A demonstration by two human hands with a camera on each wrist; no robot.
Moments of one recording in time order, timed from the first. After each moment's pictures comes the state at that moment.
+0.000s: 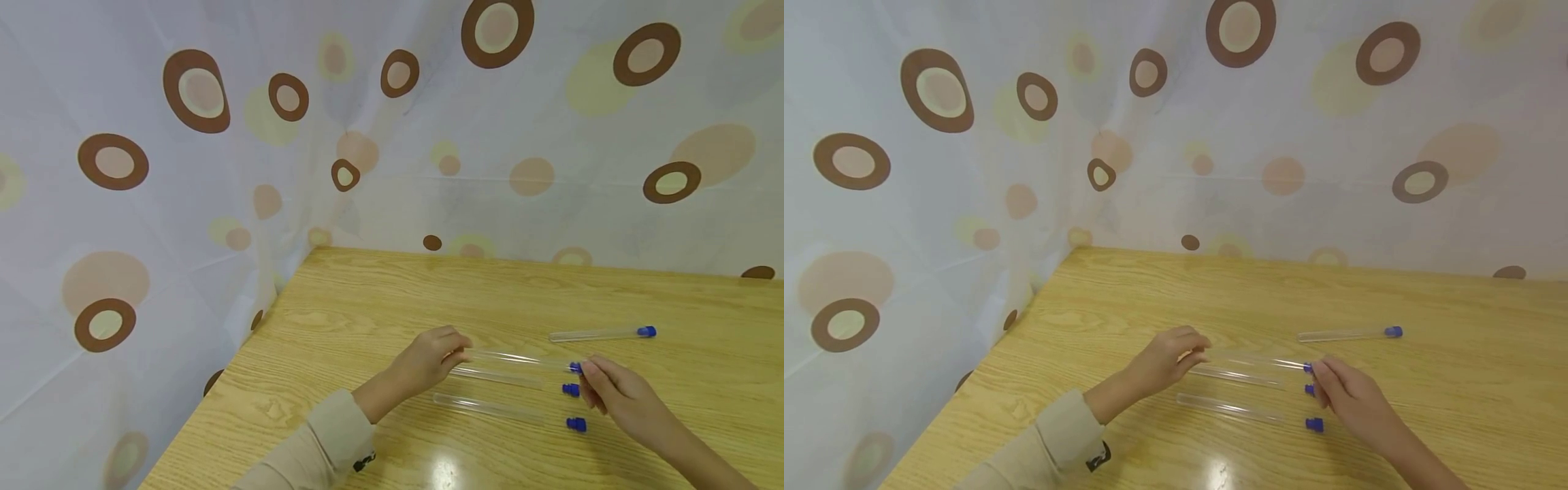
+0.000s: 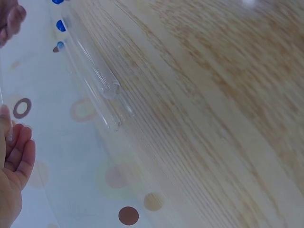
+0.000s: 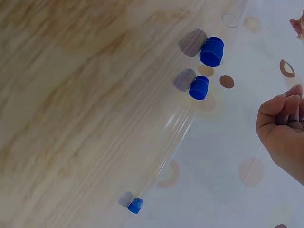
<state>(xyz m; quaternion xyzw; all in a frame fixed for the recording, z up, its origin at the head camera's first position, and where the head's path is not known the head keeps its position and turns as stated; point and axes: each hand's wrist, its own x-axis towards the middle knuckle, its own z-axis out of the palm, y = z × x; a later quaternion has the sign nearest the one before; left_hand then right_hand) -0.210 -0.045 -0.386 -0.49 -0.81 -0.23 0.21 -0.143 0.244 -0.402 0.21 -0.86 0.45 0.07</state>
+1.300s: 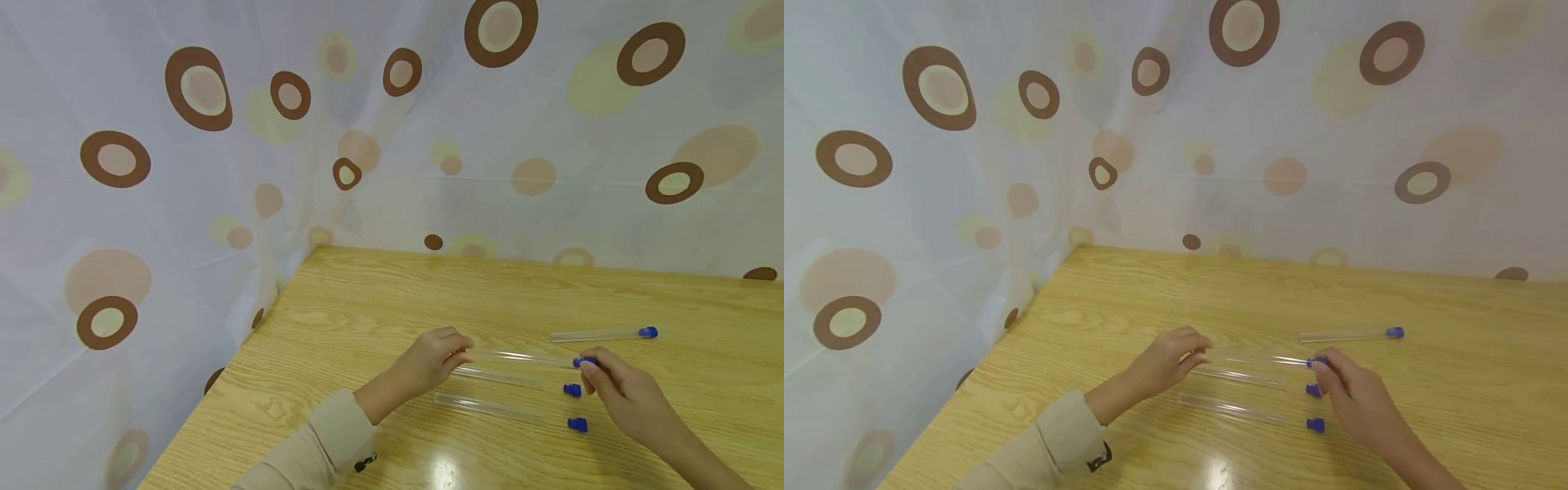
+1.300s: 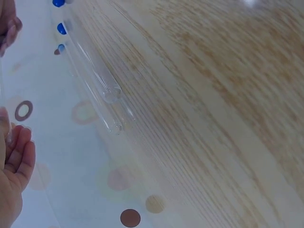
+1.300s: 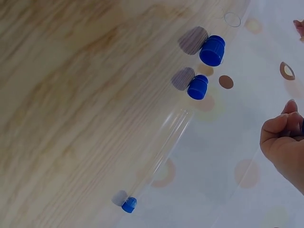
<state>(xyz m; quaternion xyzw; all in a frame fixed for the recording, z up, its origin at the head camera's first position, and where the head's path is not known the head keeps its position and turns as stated) -0.207 -0.045 -0.385 -0.49 -0.82 -0.23 0.21 -0.142 0.238 -0.397 0.18 -0.90 0.37 0.17</state>
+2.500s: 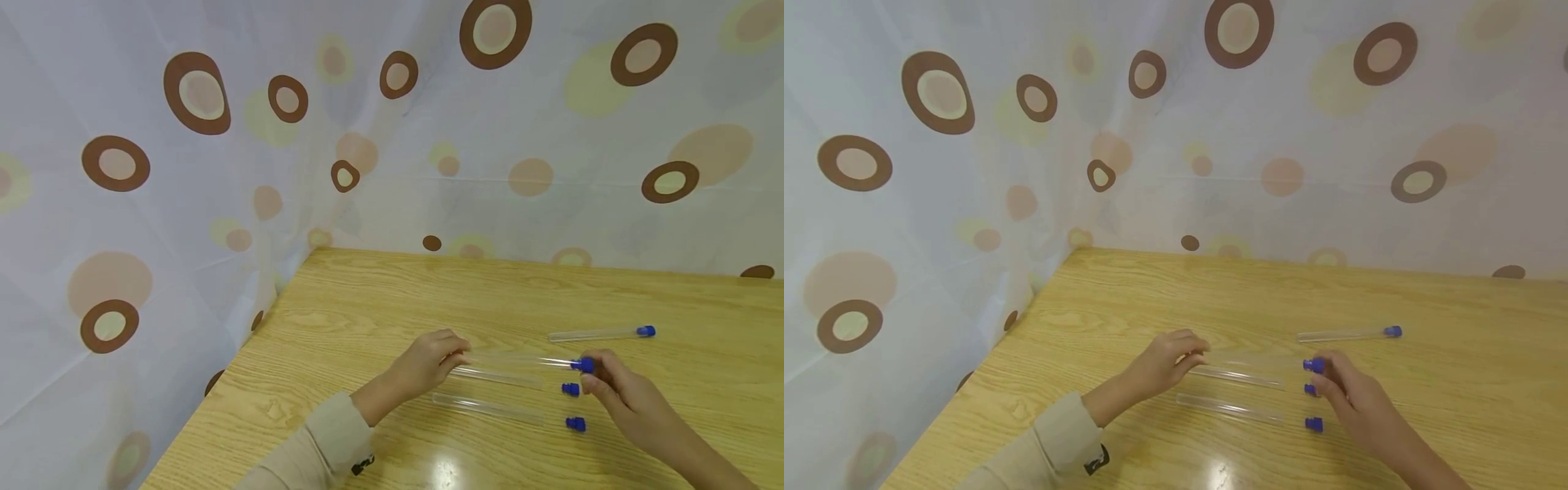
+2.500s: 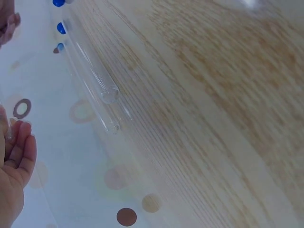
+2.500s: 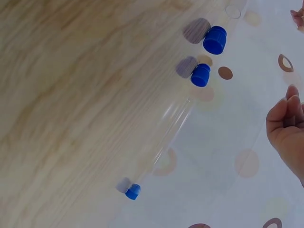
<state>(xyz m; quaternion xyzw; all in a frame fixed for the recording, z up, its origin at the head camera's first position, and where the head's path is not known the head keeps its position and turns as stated) -0.206 -0.046 -0.387 -0.49 -0.82 -0.25 0.18 -0.140 0.247 -0.406 0.27 -0.87 0.38 0.18</state>
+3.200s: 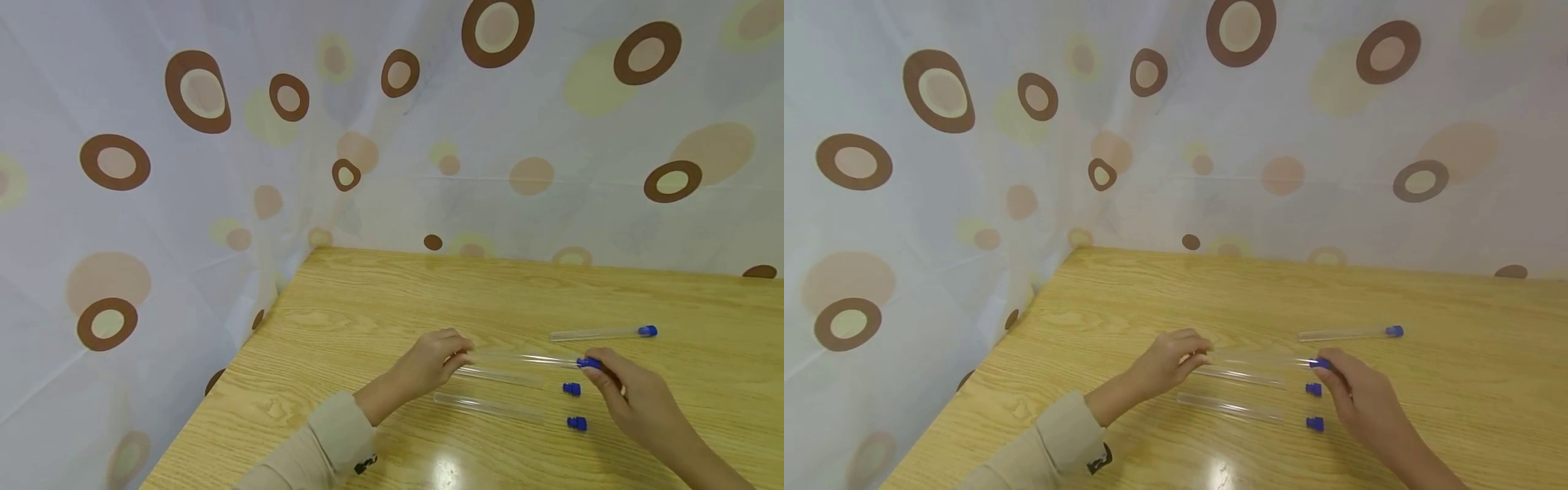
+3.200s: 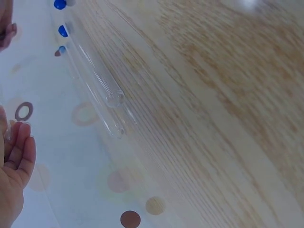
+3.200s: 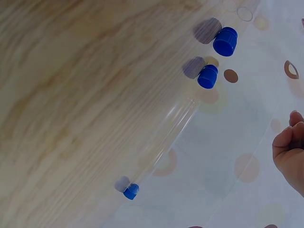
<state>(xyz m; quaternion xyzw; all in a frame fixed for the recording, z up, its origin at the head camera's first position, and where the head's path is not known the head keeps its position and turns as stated) -0.206 -0.043 -0.387 -0.49 -0.81 -0.25 0.19 -0.141 0.239 -0.400 0.23 -0.88 0.28 0.31</state>
